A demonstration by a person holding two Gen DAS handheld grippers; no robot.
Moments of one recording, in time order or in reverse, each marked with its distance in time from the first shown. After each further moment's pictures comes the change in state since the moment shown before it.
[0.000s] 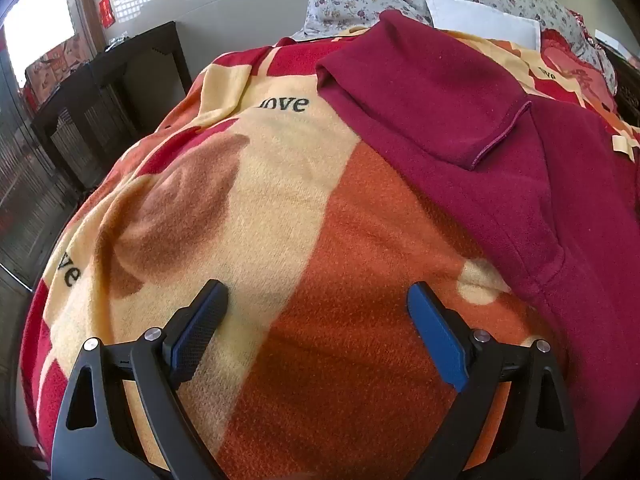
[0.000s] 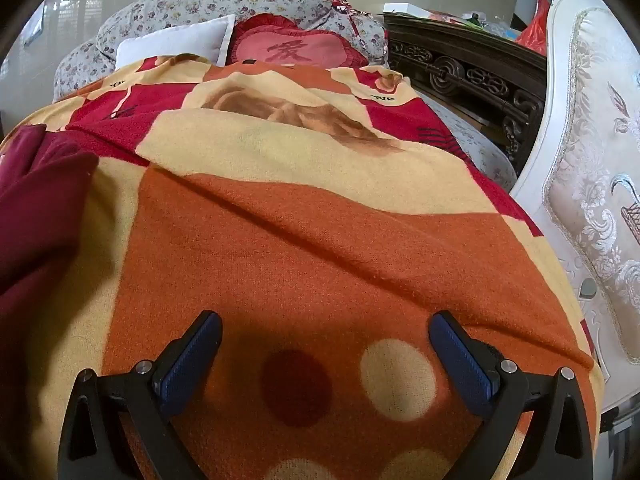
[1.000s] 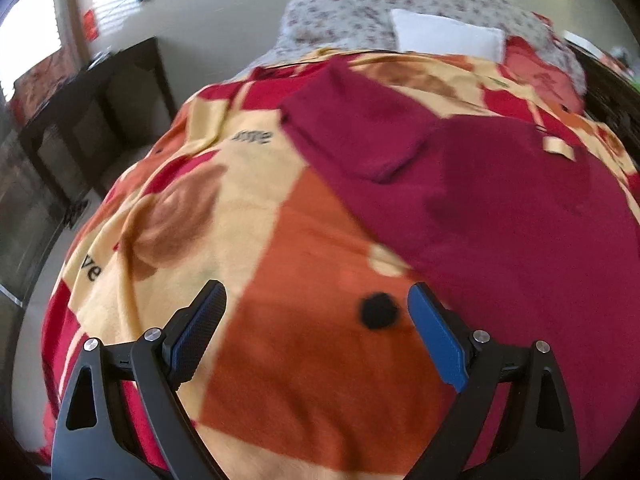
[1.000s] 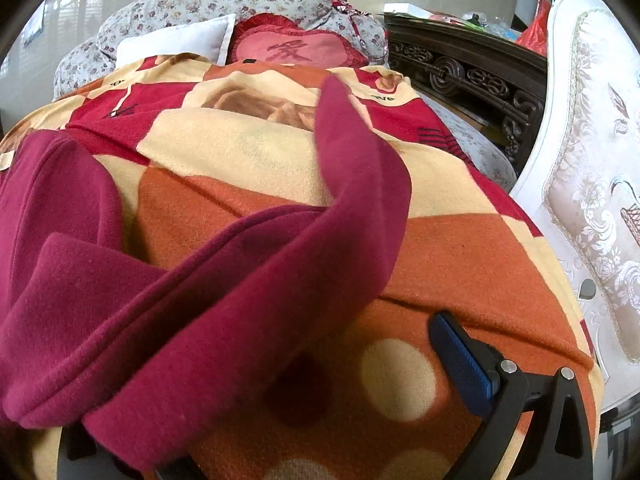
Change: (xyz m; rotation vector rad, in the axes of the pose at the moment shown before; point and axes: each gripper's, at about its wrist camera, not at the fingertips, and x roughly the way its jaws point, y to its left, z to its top) left arm -0.076 -0.028 -0.003 0.052 -0.034 -0.090; right arm 0.003 0.000 0.004 -0.004 0.000 -0.003
